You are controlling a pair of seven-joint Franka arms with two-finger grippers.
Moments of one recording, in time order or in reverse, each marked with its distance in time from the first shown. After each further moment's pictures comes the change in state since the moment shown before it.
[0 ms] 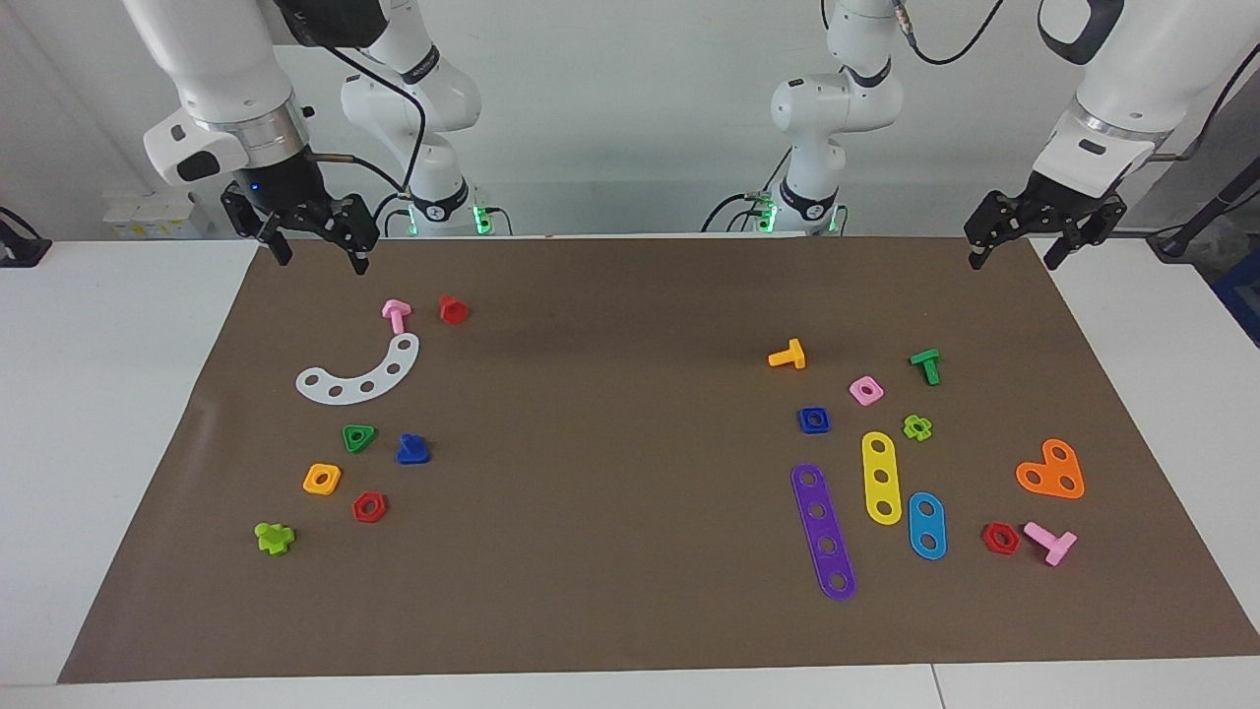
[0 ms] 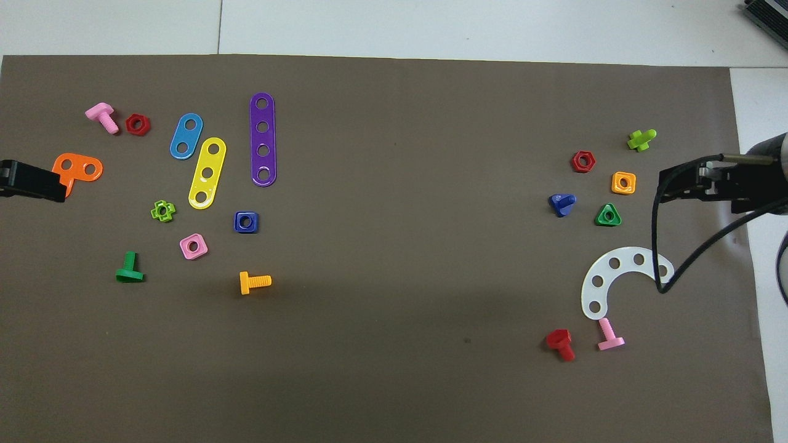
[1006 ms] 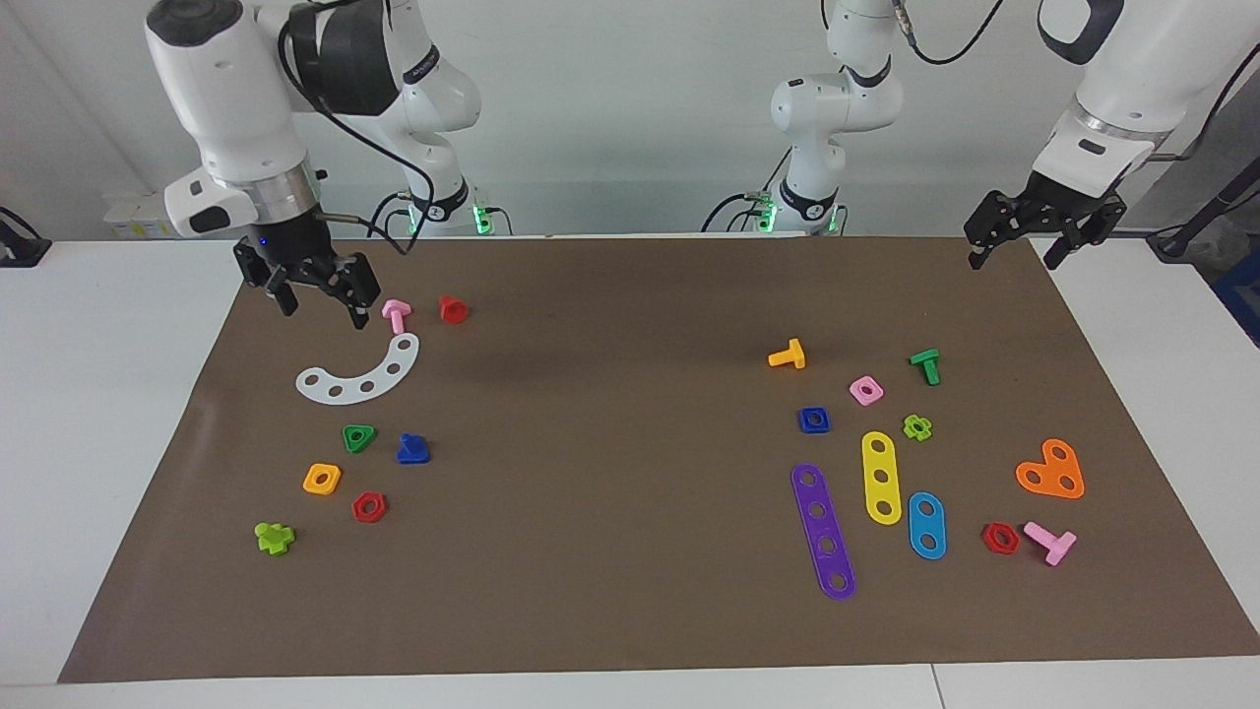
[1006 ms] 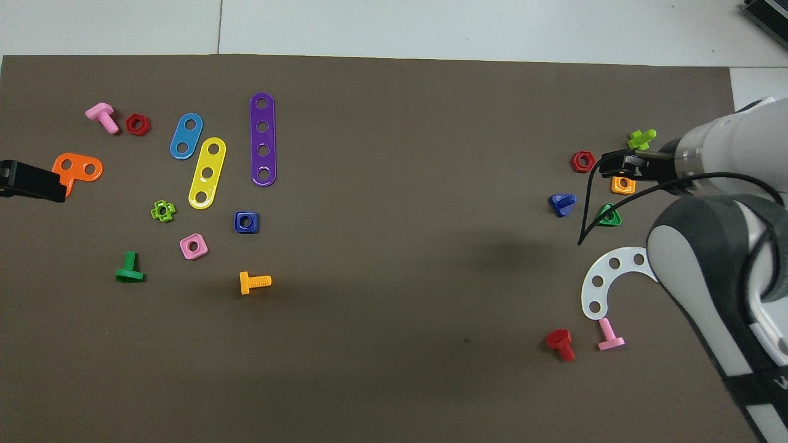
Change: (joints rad) left arm 0.000 0.000 0.000 0.000 0.000 0.000 0.000; right arm -0.002 -0.003 -0.007 -0.095 -0.021 0.182 0.077
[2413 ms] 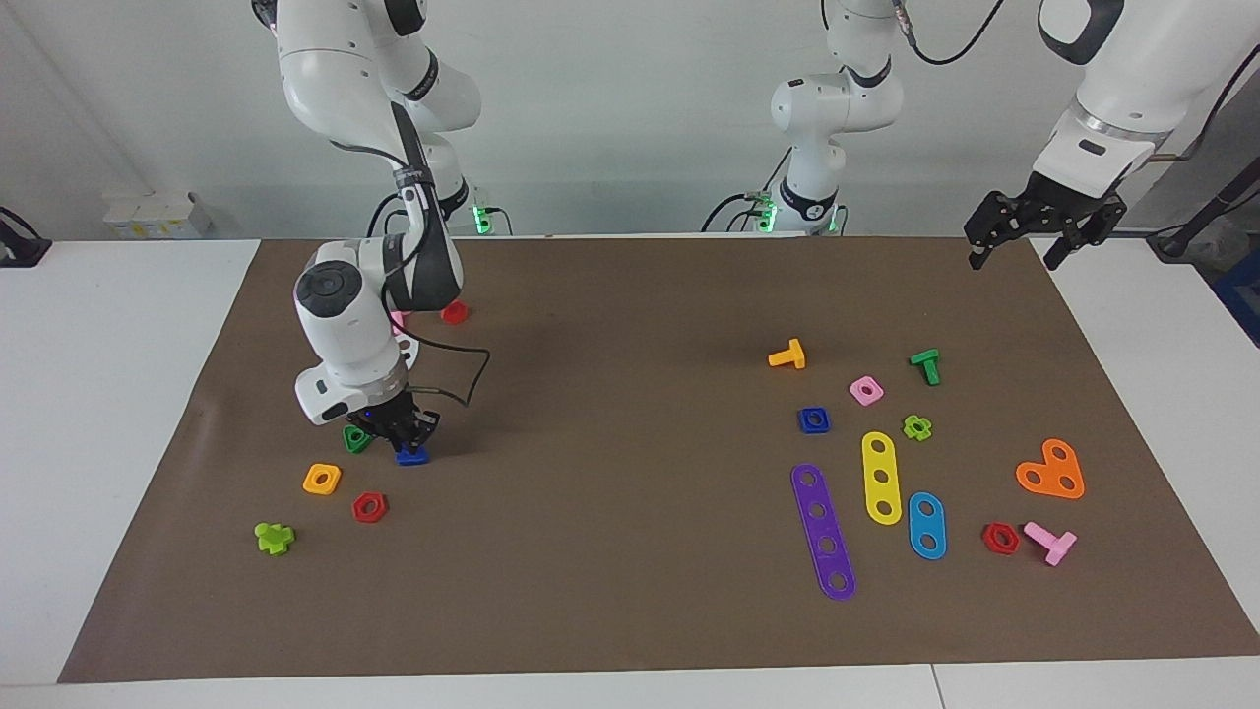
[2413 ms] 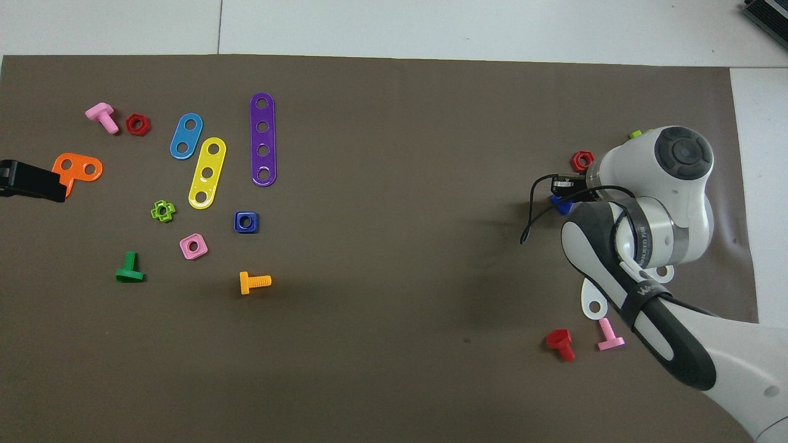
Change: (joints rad) left arm 0.000 0.000 0.000 0.000 0.000 0.000 0.000; right arm 0.018 0.330 0.006 -0.311 -0.010 0.597 0.003
